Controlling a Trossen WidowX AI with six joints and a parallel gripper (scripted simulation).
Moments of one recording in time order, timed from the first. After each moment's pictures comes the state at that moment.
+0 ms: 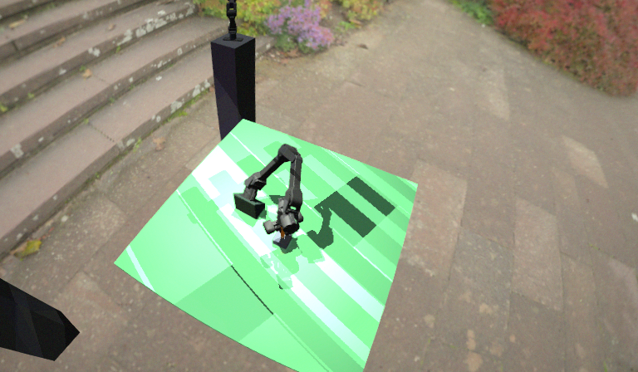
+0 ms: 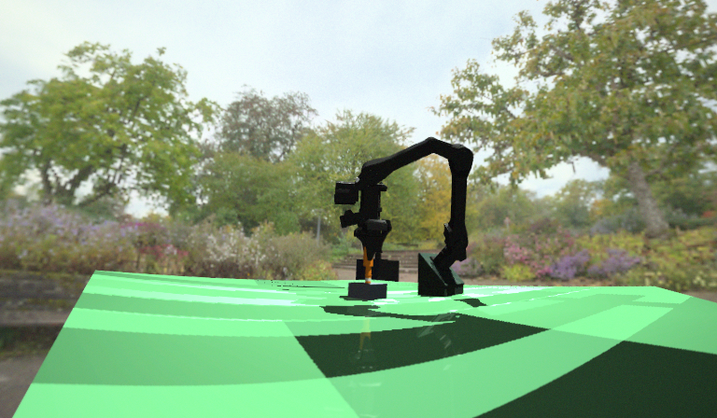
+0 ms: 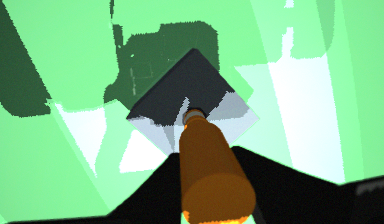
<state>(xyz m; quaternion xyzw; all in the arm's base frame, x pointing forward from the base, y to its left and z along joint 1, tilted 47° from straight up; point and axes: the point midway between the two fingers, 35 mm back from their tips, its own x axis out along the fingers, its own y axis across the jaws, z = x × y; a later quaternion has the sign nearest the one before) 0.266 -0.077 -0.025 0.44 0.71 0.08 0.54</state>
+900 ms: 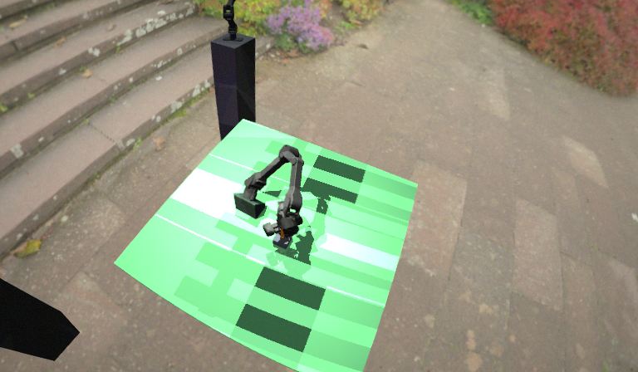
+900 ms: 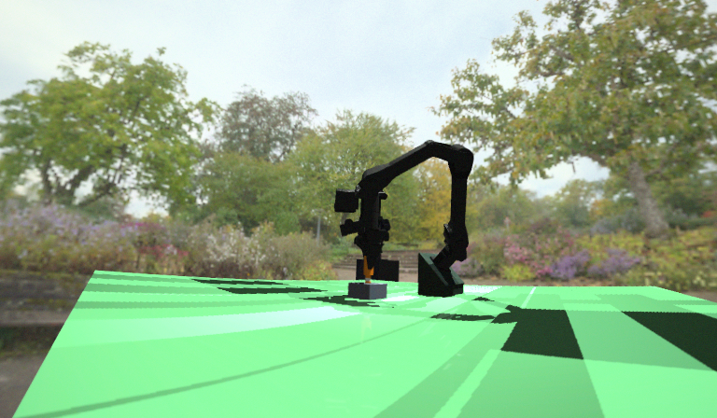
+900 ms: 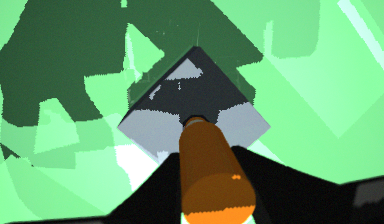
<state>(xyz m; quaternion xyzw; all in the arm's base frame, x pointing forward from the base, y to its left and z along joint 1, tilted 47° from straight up) 0.263 -0.060 -0.041 0.45 0.71 0.08 0.54</state>
